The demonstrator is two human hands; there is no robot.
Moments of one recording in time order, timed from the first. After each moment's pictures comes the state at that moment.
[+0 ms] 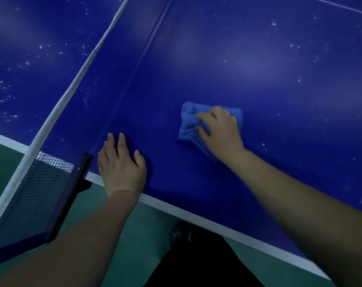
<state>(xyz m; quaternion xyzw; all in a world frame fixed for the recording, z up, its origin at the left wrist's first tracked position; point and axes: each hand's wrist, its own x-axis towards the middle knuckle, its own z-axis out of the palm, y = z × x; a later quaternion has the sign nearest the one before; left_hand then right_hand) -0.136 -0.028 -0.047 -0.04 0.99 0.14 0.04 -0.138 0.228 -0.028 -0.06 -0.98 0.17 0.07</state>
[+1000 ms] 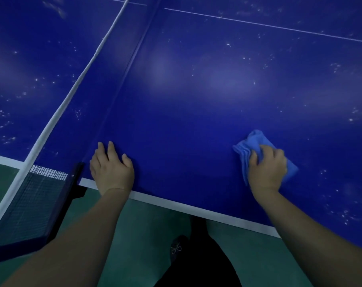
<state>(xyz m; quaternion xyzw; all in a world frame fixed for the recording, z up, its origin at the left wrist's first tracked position) -0.135 -0.028 -0.047 -0.03 0.99 0.14 0.03 0.031 0.295 -0.034 -0.44 -0.86 0.14 0.19</state>
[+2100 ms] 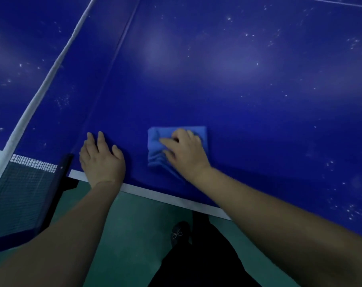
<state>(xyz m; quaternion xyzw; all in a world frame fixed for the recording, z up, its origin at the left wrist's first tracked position) -0.135 -0.026 -0.046 -0.04 0.99 0.12 0.02 -0.056 0.185 -0.026 -0.03 -0.96 0.25 0.09</state>
